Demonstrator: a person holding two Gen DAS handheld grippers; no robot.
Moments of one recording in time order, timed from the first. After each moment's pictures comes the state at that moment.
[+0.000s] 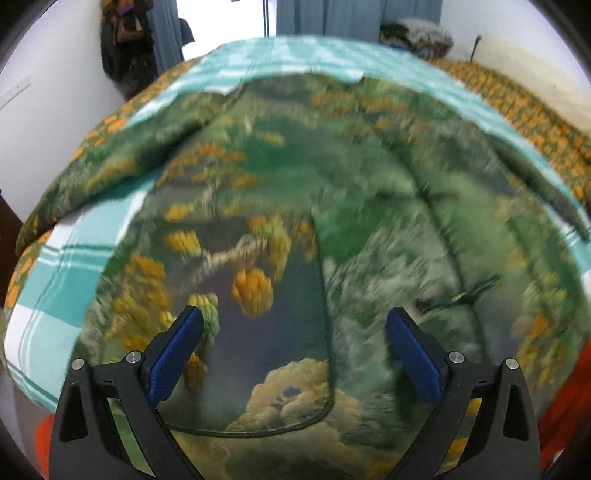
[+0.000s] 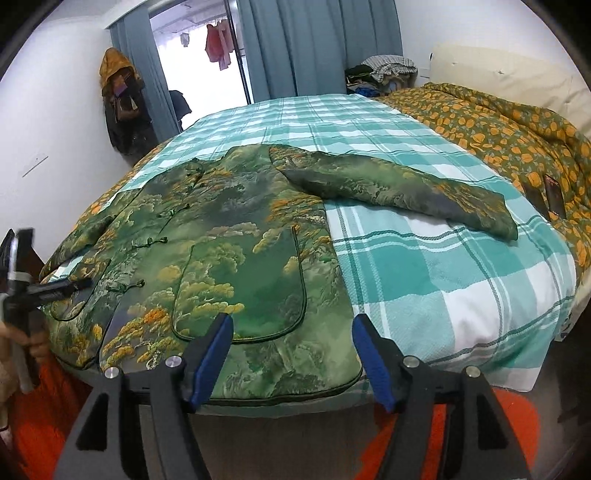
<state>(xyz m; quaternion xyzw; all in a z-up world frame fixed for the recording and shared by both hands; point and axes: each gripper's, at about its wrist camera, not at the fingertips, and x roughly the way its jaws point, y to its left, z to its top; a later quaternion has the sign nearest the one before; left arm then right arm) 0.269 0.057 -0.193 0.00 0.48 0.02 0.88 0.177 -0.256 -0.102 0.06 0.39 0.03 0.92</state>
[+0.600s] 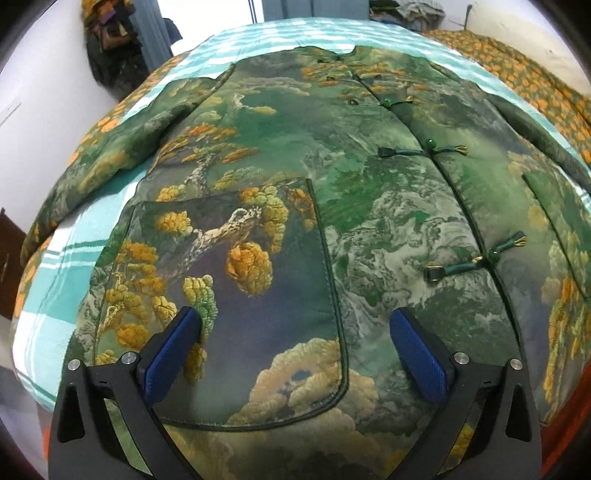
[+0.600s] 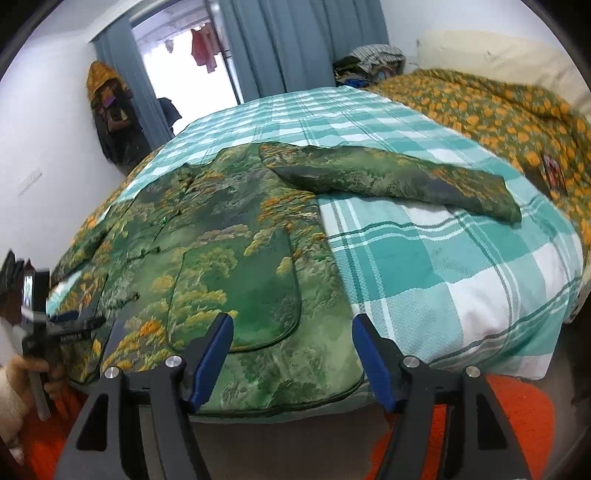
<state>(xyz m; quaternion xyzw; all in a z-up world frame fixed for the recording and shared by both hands) 0.266 0.048 -0.200 0.04 0.50 0.02 0.87 0.194 -0.279 -0.111 0.12 0.40 0.02 0.91</state>
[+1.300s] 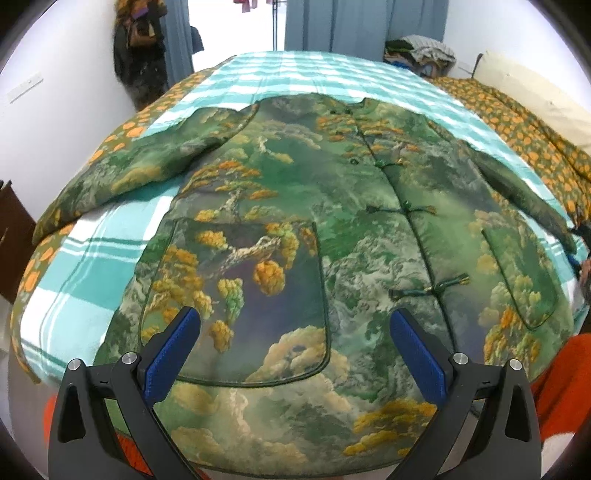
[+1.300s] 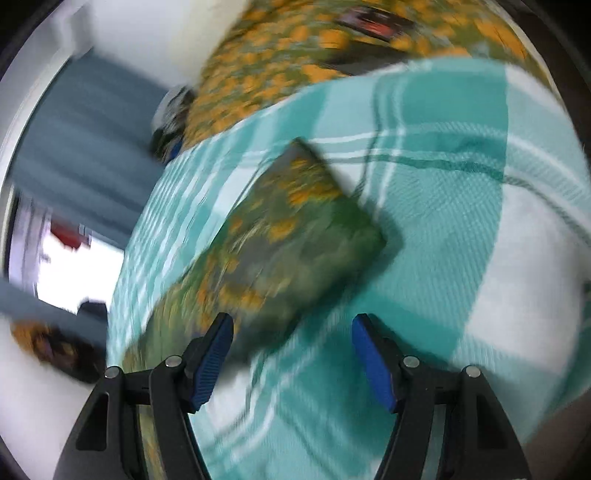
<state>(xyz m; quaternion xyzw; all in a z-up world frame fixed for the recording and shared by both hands) 0.235 0.064 -0.153 -0.03 0.45 0.03 0.89 0.311 -0.568 -0.207 0.50 0.29 -0.20 0.79</state>
